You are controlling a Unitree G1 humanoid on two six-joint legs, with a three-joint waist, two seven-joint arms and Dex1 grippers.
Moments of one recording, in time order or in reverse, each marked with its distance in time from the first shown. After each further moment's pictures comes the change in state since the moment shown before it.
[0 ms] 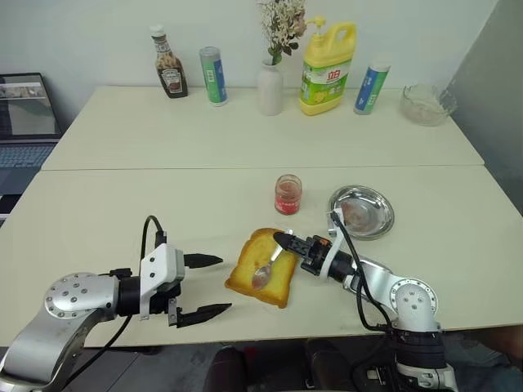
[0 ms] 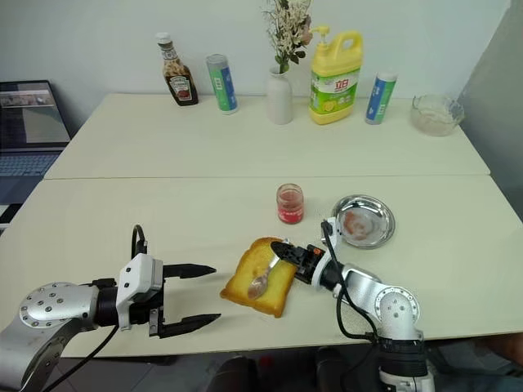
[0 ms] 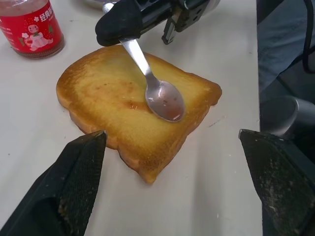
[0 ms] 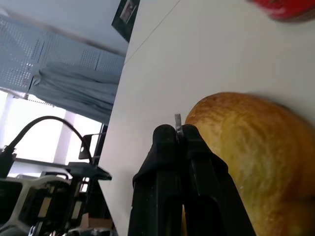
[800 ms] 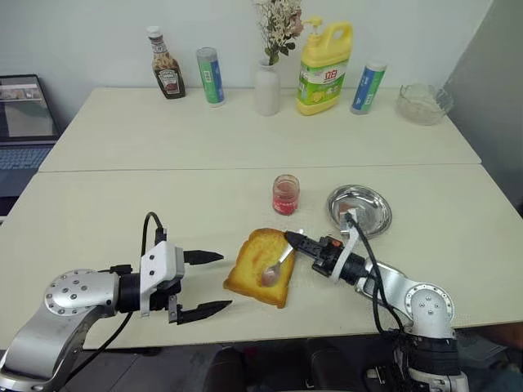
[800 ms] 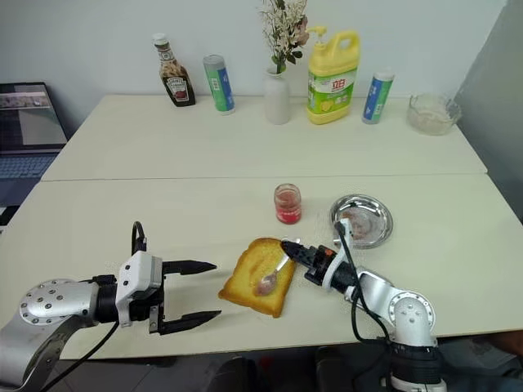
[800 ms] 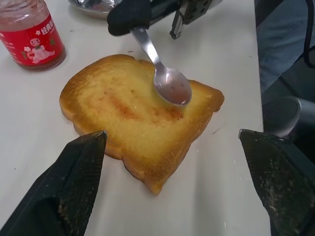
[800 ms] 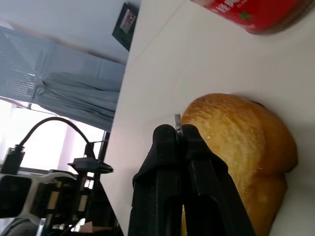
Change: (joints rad) left arm -0.019 0.000 -0.003 0.015 0.000 -0.021 -0.013; right arm 0.048 -0.080 0.001 -0.036 0.089 0.021 -0.029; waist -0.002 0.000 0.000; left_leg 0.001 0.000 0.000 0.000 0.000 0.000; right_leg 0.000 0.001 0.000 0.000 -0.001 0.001
